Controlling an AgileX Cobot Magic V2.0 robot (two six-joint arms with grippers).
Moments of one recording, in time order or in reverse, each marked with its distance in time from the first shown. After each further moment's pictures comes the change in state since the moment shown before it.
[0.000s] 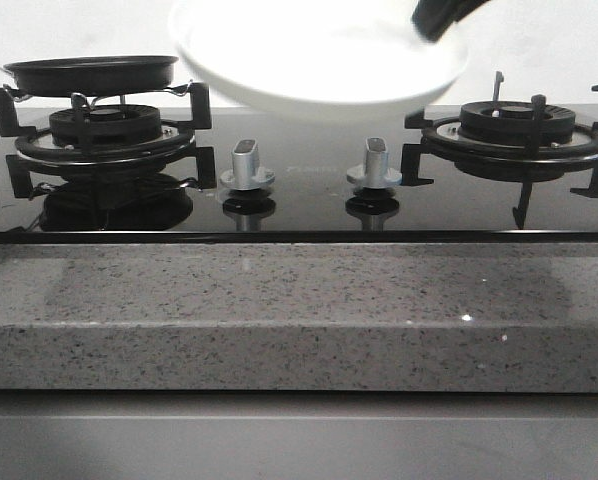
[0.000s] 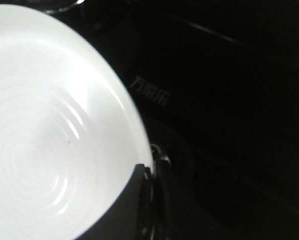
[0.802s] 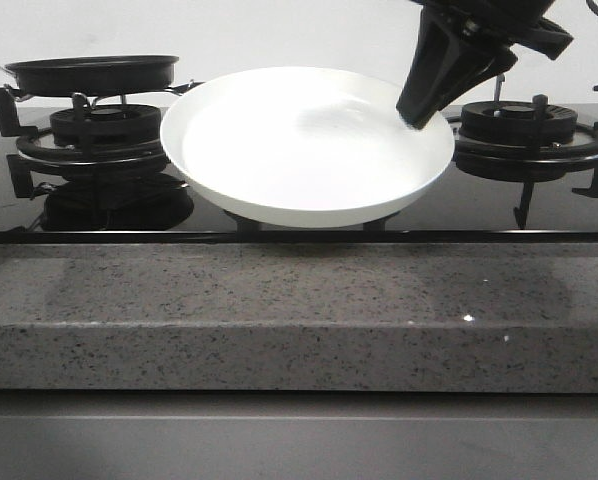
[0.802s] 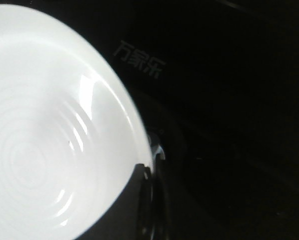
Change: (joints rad) left arm 0.000 0.000 0.000 0.000 0.012 0.000; right arm 0.035 0.048 0.096 -0.025 -0.087 0.018
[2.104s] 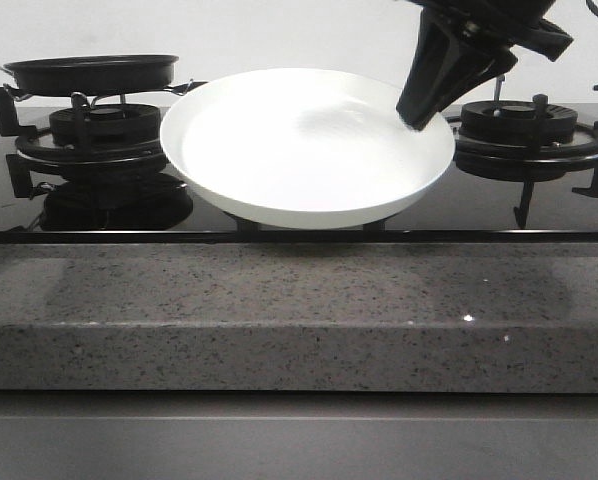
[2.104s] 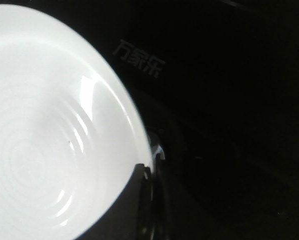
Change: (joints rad) left arm 0.310 0.899 -0.670 -0.458 0.421 0.282; right arm 0.000 0.002 0.000 0.000 0.001 0.000
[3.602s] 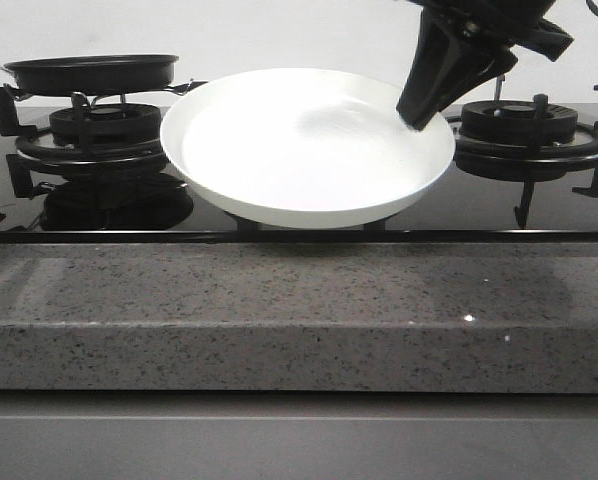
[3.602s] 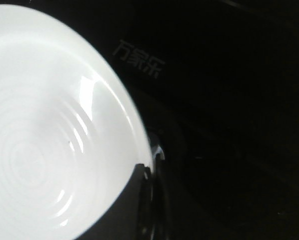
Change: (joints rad) left arm 0.070 0.467 -0.064 -0.845 -0.003 0.201; right arm 0.000 0.000 0.000 0.000 0.000 0.000
